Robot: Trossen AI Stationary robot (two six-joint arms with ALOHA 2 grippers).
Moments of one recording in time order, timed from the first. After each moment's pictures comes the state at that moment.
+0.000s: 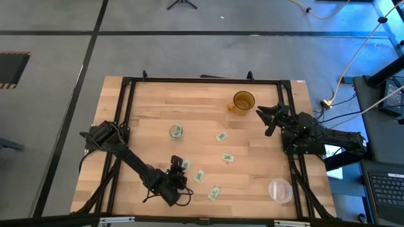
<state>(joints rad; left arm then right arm) -0.68 2.00 1.10 -0.50 -0.68 -0.31 -0.17 0.01 0.01 0.07 0.33 0.26</state>
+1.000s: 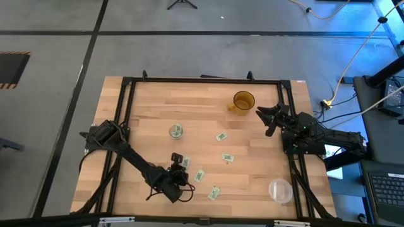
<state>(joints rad) -0.65 2.00 1.09 -0.49 -0.69 -0.35 -0.17 0.01 0.01 0.07 0.31 0.31</state>
